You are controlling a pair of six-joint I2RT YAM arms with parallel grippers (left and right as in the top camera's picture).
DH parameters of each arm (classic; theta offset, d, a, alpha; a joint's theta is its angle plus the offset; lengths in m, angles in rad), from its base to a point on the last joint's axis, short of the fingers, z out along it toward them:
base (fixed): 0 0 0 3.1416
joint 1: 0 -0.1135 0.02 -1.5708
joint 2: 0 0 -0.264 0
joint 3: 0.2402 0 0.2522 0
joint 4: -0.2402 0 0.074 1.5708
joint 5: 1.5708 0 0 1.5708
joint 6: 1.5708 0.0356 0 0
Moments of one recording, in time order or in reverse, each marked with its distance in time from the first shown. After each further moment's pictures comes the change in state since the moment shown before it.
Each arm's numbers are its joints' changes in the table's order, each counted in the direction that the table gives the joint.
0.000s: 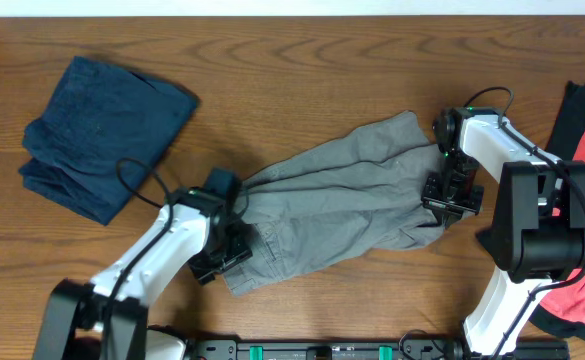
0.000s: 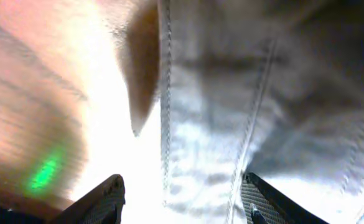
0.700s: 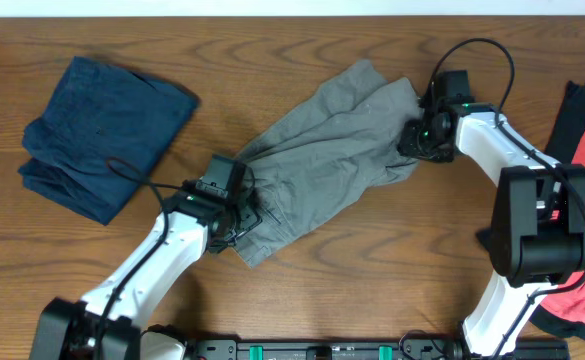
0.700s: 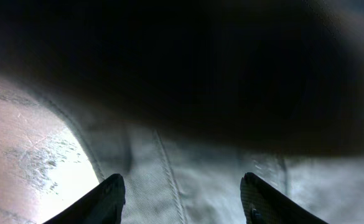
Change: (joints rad) left arm 0.030 0.027 -0.002 0.322 -0.061 -0.102; right arm -0.038 0.017 0.021 0.644 -0.221 -0.198
